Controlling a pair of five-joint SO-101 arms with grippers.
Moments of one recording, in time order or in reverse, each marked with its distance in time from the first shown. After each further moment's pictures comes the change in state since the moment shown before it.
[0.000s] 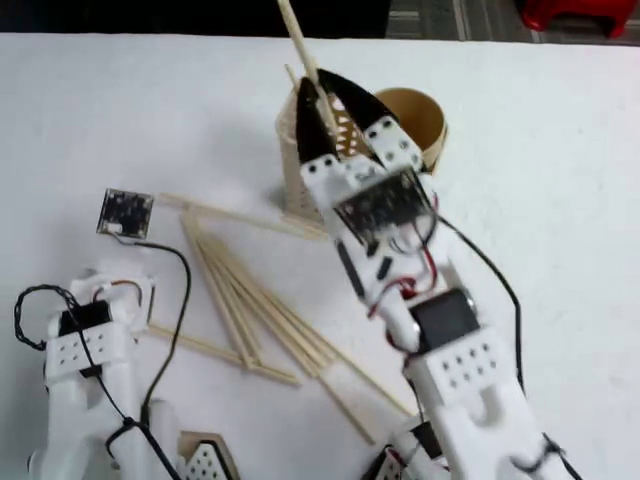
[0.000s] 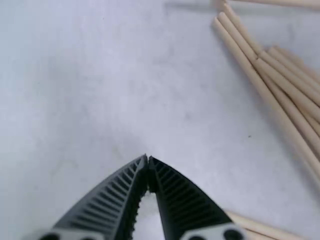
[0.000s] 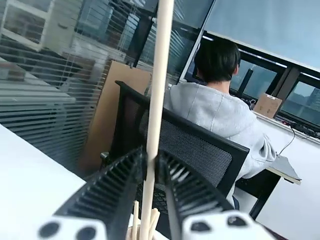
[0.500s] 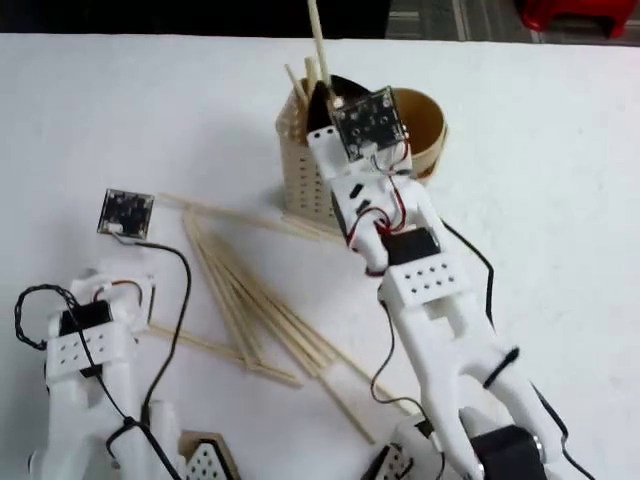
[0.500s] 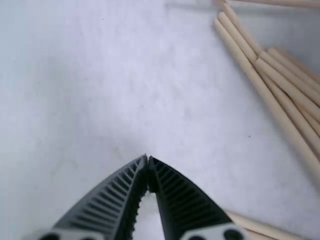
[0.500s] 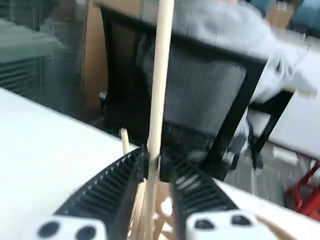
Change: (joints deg) left arm 0.0 0.0 0.0 0.0 0.0; right arm 6.4 24.4 -0.8 -7.6 -9.2
